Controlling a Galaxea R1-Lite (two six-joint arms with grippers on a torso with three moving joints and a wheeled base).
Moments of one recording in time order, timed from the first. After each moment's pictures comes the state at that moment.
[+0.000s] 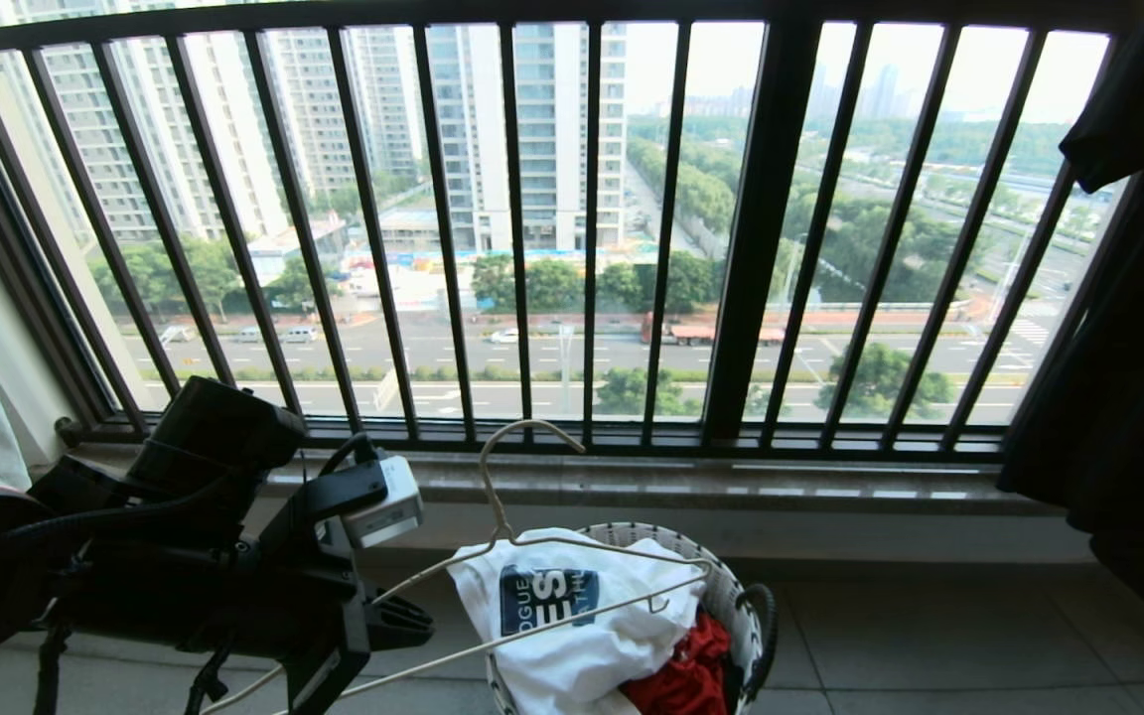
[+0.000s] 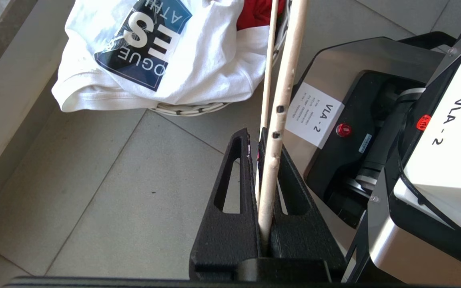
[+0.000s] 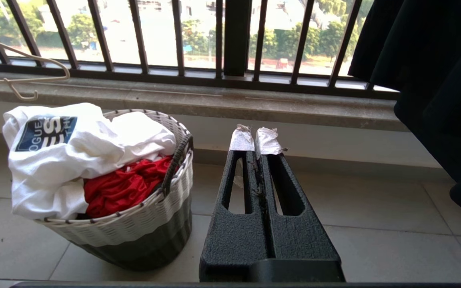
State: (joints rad) left arm -0.40 1.52 -0.81 0.17 -0.46 0.52; right arm 0.02 0.00 0.00 0.01 0.00 -0.02
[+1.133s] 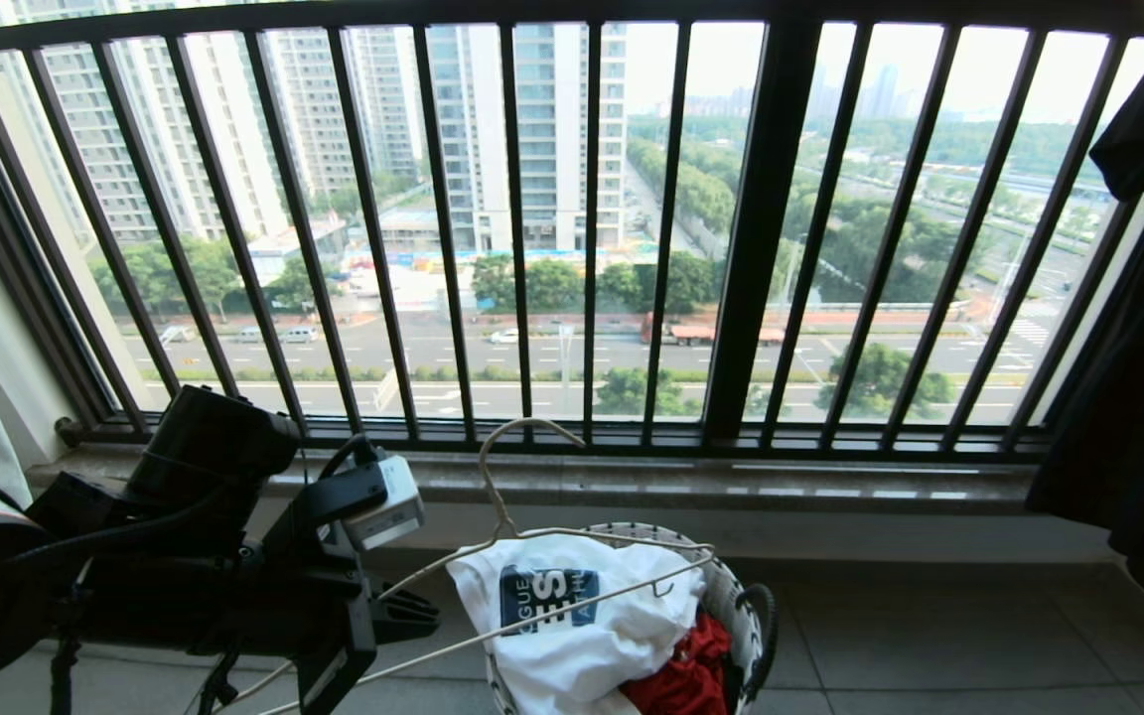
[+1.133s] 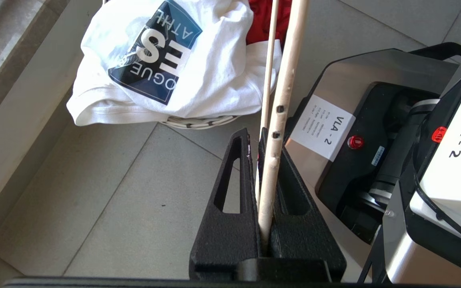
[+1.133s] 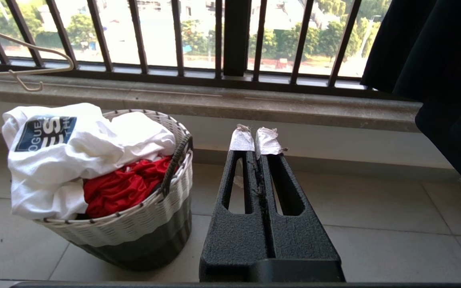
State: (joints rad) left arm -0.41 1.52 -0.75 0.06 -0.46 0.52; right arm 0.02 0.00 0.00 0.01 0.00 -0.02
